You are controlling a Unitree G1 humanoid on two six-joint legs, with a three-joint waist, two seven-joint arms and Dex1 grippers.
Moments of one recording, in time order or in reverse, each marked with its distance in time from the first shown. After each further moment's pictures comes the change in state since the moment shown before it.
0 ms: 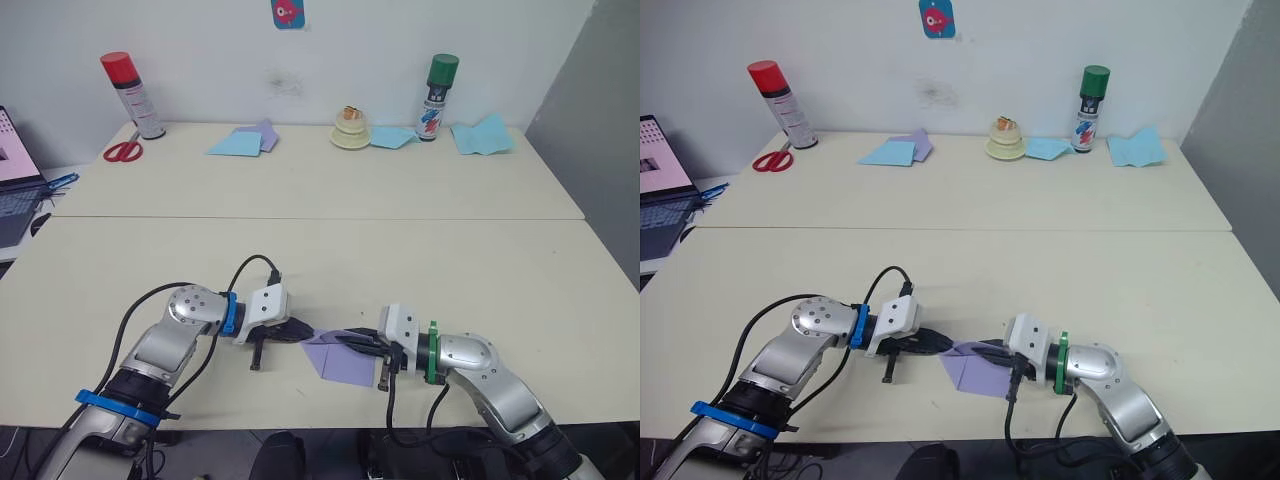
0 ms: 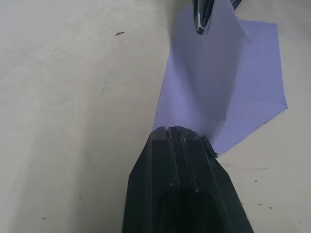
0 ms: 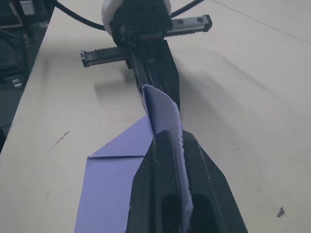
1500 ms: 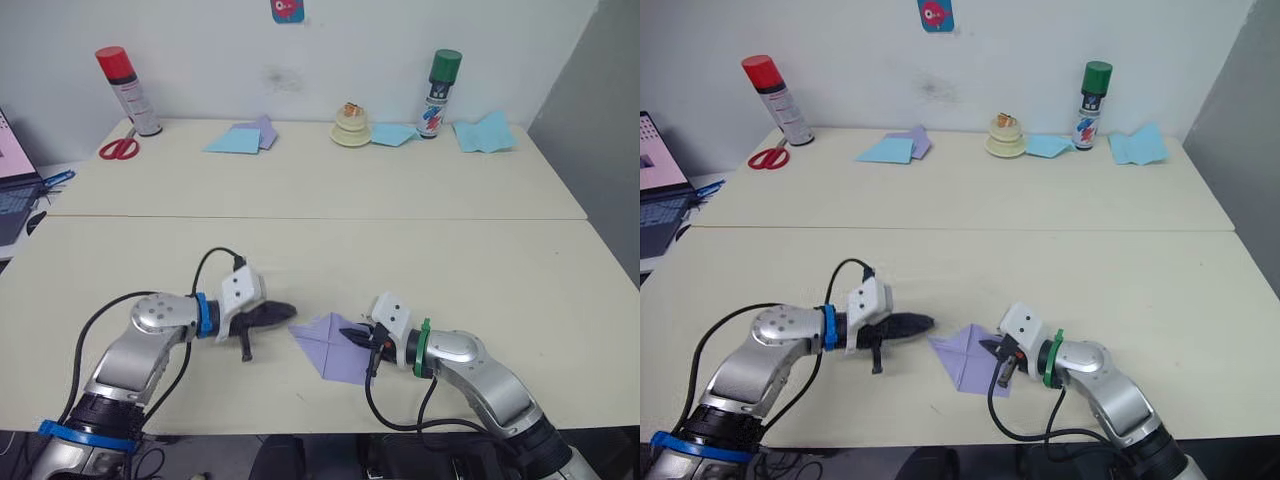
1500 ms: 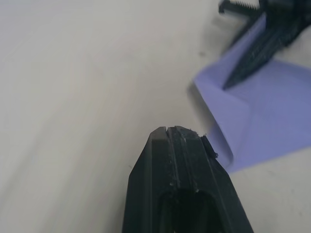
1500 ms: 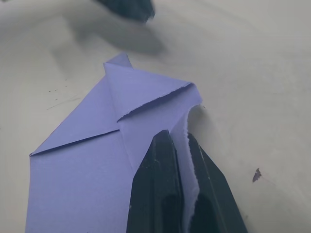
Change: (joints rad) left arm 0.095 0.027 0.206 -0.289 -0.146 0.264 0.192; right arm -0.041 0.036 0.020 -0.014 -0.027 0.250 -0.153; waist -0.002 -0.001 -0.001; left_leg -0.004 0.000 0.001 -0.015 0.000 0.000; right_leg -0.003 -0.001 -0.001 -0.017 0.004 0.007
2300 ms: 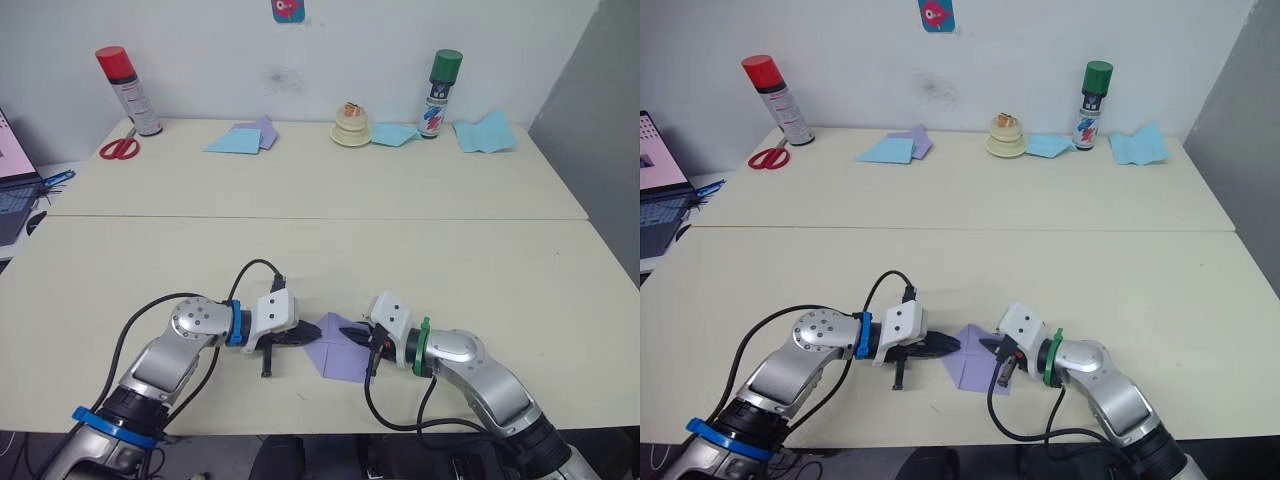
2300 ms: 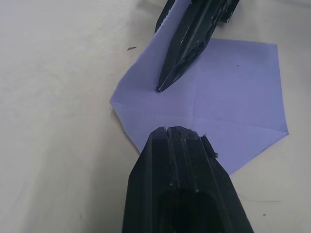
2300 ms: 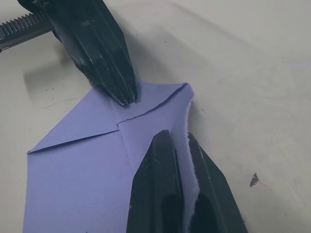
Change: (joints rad) left arm -0.017 -0.033 -0.208 0.111 0.148 -0.208 -0.054; right arm -0.004 0.001 0.005 0.008 -0.018 -0.015 0.001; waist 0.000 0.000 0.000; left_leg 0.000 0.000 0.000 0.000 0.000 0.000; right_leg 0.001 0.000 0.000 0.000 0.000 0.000
